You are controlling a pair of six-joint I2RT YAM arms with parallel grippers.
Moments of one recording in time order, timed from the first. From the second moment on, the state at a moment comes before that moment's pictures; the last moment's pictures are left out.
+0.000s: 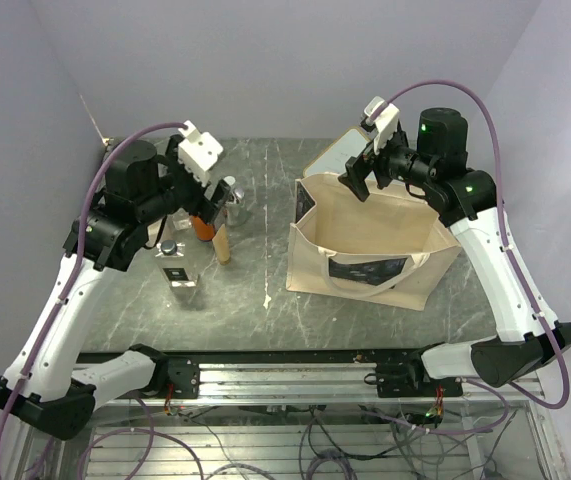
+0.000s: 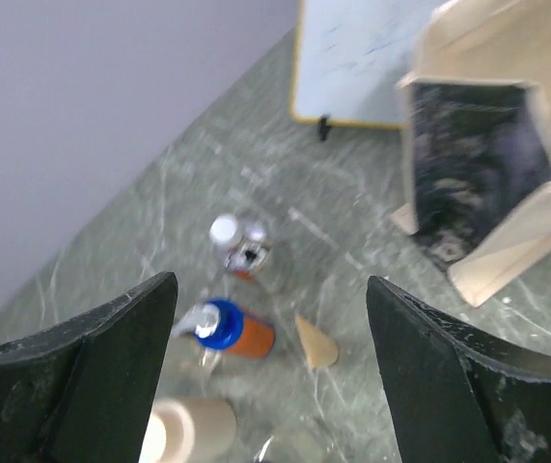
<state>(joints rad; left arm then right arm) -0.46 1.09 1.47 -0.65 0.26 0.39 0.36 1.35 1.64 -0.68 -0.37 -0.42</state>
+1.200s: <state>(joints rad) -0.06 1.29 1.35 -1.24 0.30 1.00 0.37 1.33 1.61 -0.70 -0.54 -0.44</state>
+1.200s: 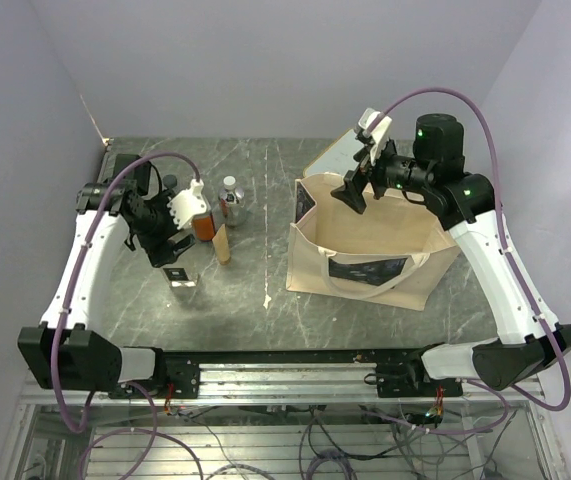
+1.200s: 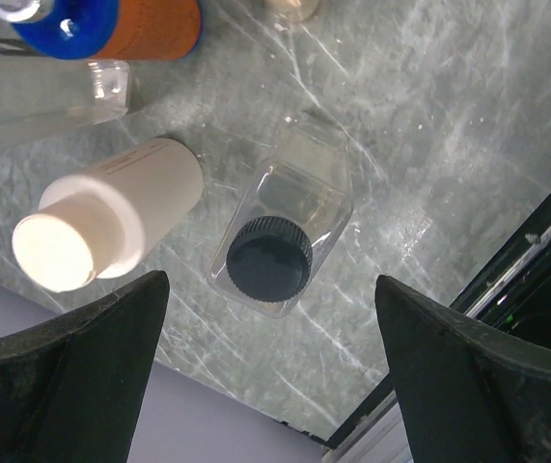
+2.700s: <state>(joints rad) -0.61 1.30 1.13 -0.83 0.18 0.28 0.38 1.38 1.64 -0.75 -0.52 -0.53</state>
